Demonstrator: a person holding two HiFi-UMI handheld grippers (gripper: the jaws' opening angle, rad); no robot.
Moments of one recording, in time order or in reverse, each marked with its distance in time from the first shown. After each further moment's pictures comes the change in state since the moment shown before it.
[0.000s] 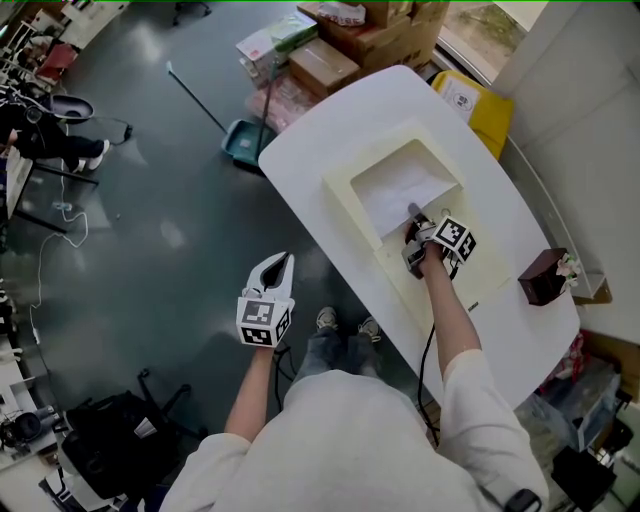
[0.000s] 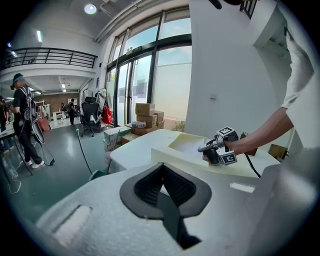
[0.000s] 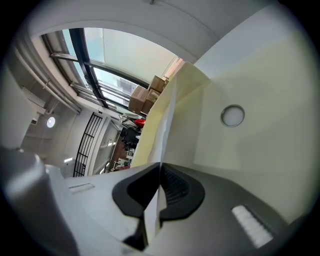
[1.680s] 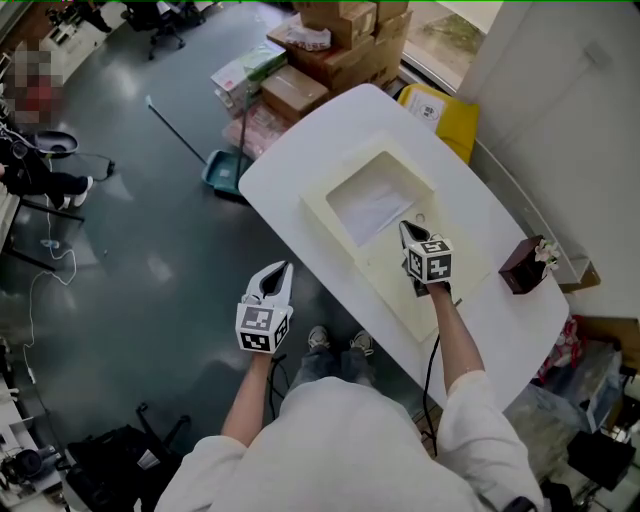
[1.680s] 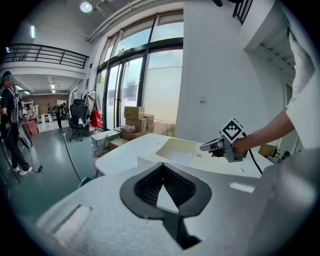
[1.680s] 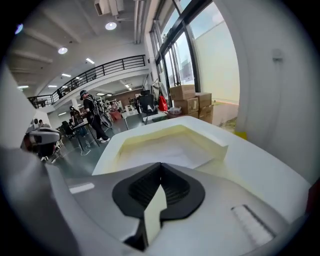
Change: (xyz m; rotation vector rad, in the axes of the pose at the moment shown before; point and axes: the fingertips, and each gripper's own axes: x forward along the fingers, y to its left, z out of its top) left arm 0.014 -0.030 0.023 0.040 -0.034 -0.112; right arm -0.065 0.043 -0.002 -1.014 0.135 -0.190
